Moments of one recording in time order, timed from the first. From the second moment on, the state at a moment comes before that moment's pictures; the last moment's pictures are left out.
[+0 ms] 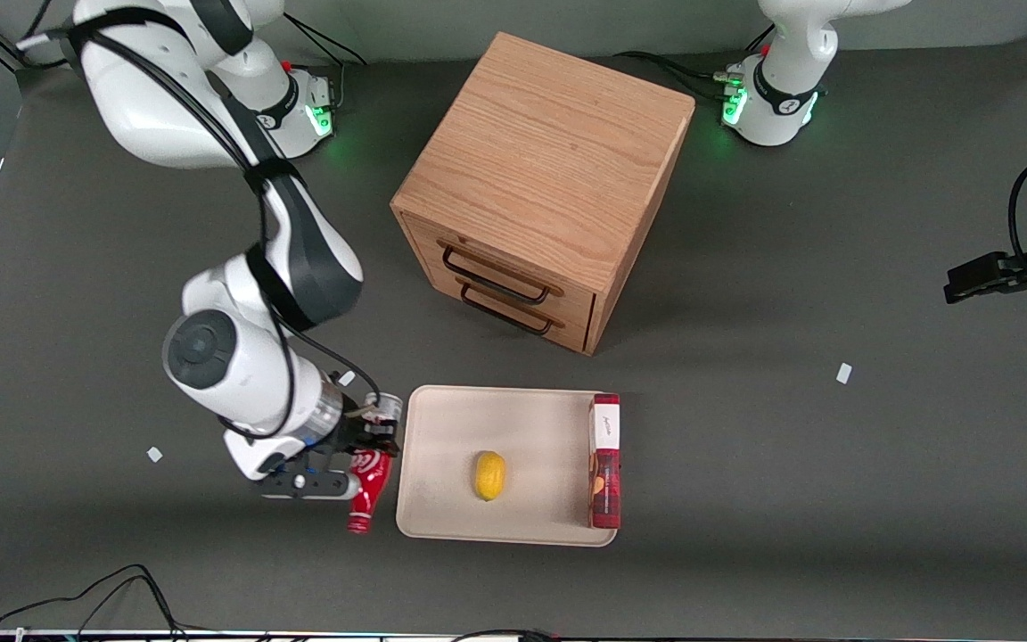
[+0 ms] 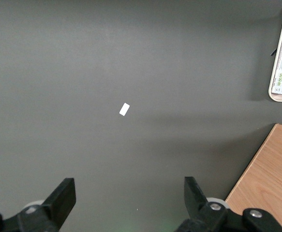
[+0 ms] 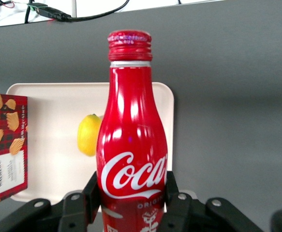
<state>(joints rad) 0.31 0.79 0.11 -1.10 0.02 2.07 0.42</state>
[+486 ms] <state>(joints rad) 0.32 0.97 0.11 -1.09 0.02 2.26 0.42</state>
